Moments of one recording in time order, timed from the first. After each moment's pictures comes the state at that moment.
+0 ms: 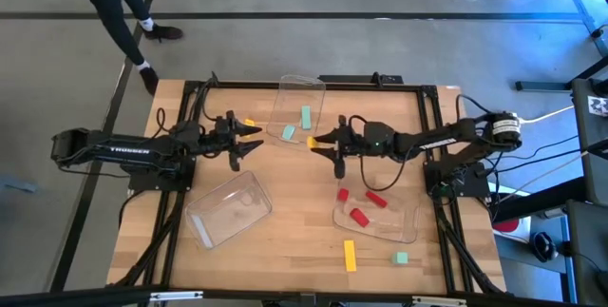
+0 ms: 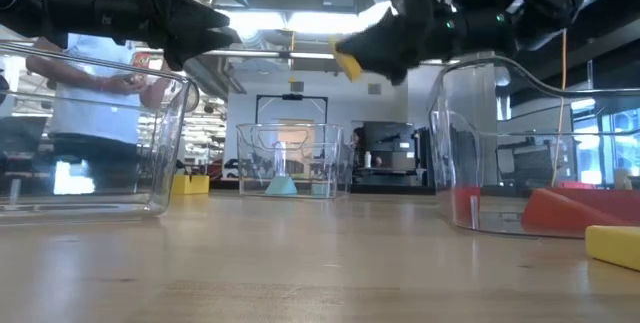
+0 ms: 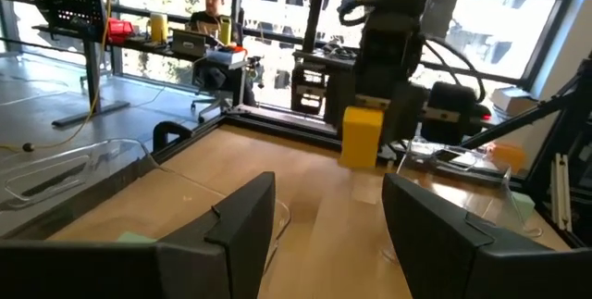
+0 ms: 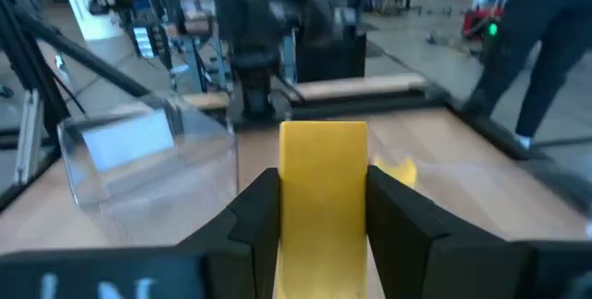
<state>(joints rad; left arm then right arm) 0.17 0.75 0.20 0.65 -0.06 -0.18 -0.10 1.52 0.63 0.77 -0.03 0.07</state>
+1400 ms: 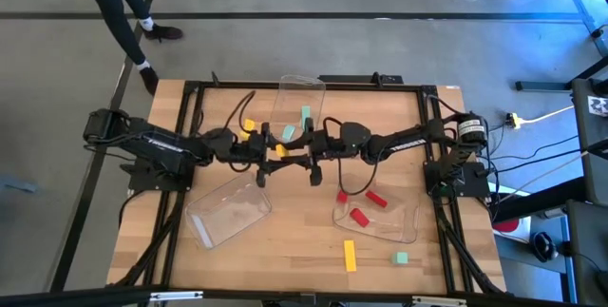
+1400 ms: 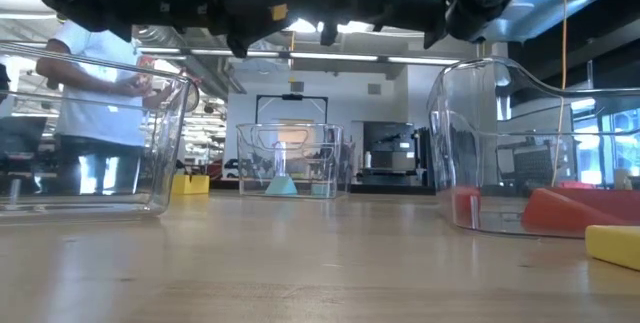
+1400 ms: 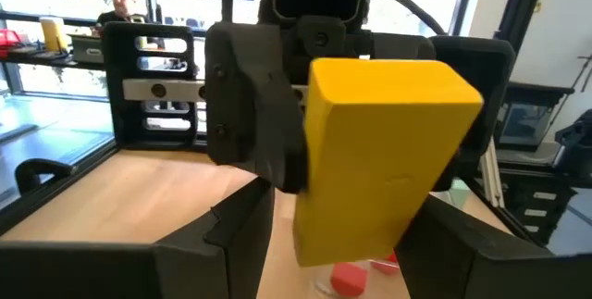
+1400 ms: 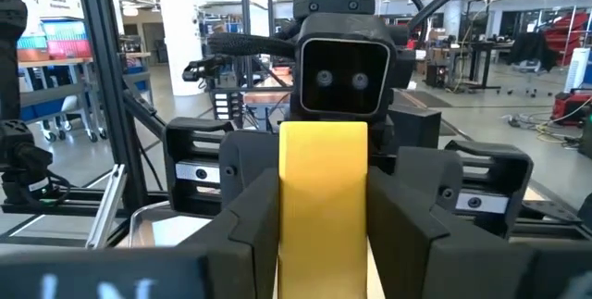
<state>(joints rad) 0.02 1.29 0.45 0.94 0.00 -0.10 -0.04 1.79 0.97 0.92 -0.18 0.05</state>
